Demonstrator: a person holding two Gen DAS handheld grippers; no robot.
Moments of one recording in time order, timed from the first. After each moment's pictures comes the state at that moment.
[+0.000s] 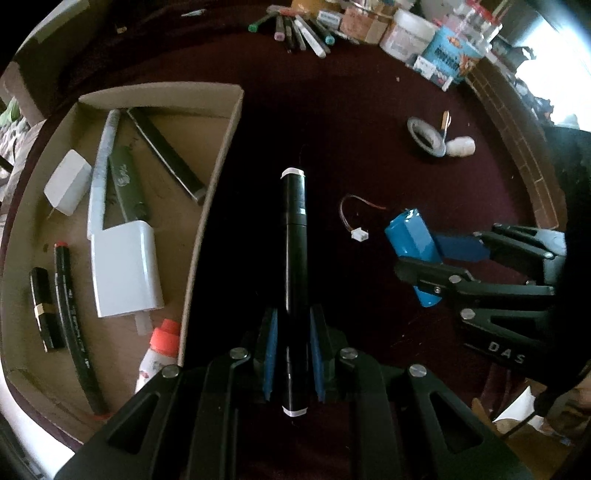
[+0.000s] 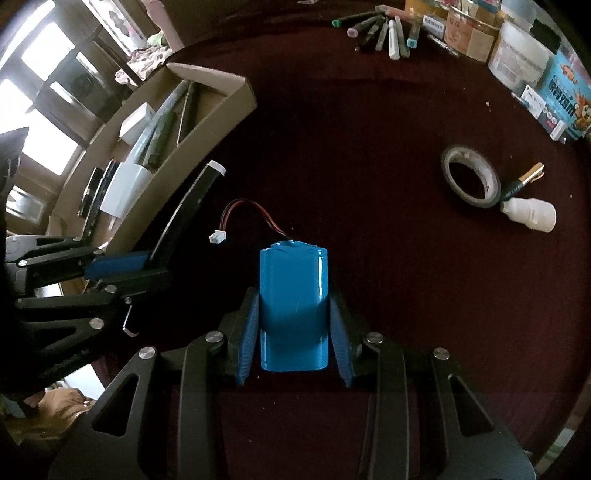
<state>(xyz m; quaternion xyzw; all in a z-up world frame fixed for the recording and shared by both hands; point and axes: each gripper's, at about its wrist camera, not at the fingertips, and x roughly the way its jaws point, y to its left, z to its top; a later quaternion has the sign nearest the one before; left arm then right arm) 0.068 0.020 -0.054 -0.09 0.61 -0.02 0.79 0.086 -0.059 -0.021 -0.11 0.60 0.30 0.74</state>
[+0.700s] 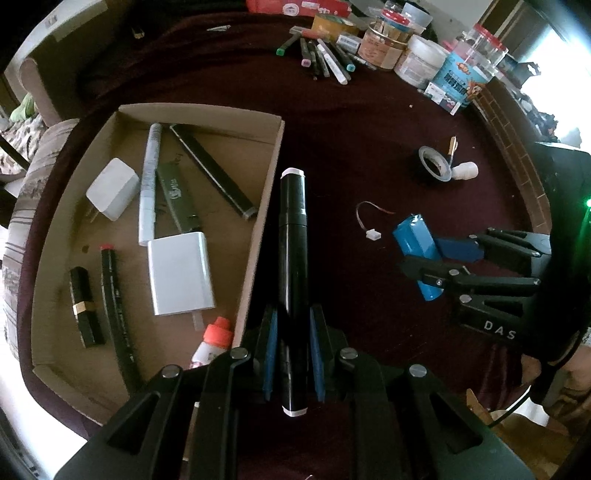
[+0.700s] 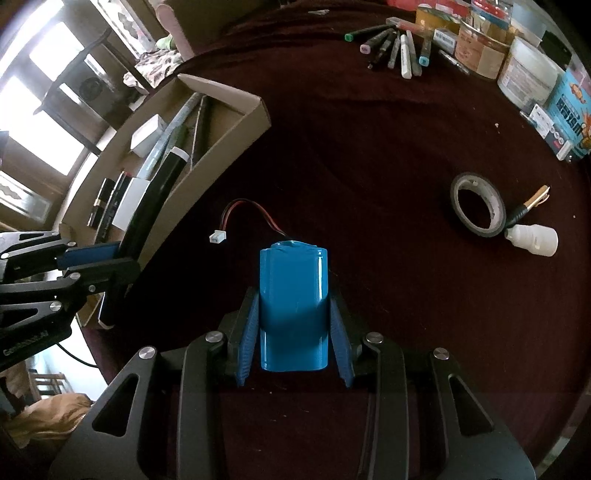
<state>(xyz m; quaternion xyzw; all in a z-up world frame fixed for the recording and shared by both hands) 0.057 0.044 -0.029 -0.08 0.59 0.00 0.80 0.087 -0.029 -0.016 -0.10 0.59 0.32 0.74</state>
